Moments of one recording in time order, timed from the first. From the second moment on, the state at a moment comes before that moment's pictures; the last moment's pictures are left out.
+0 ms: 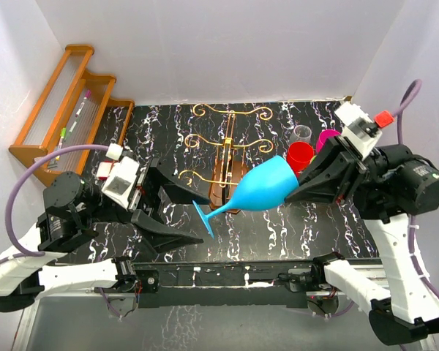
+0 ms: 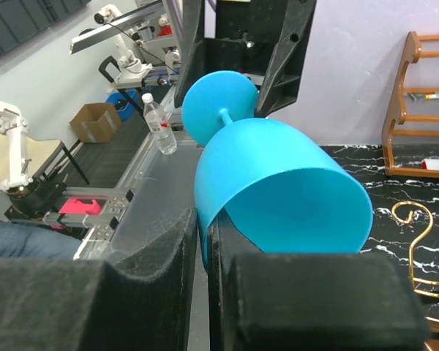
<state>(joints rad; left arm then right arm) -1.19 0.81 1.31 -0.19 0.50 -0.31 0.24 0.90 1.31 0.74 -1.46 1.34</state>
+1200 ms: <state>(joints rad) -1.19 0.79 1.30 -0.58 0.05 -0.29 0.23 1.57 2.26 -0.51 -0.29 0.38</state>
